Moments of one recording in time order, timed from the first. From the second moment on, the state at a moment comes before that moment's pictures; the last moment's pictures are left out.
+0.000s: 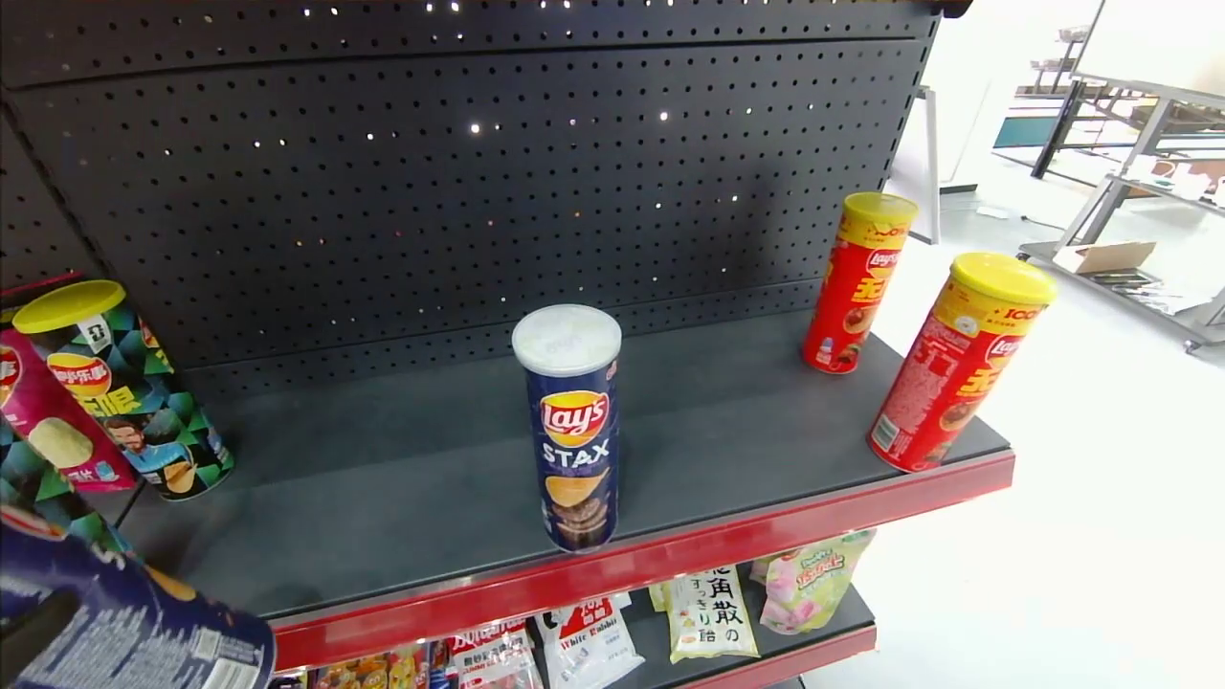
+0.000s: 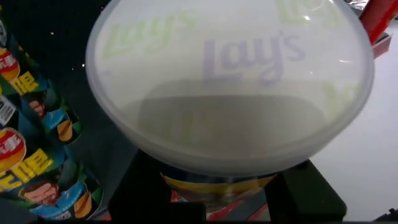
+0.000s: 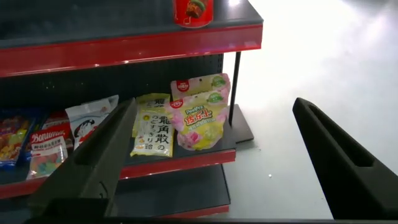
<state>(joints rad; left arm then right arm) -0.16 0.55 -0.43 -0.02 -0.21 0.04 0.06 0.09 0.00 0.00 0.01 0.00</state>
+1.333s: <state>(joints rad) -0.33 1.52 -0.87 -0.48 -0.18 0.02 0.06 0.09 0.00 0.00 0.01 0.00</state>
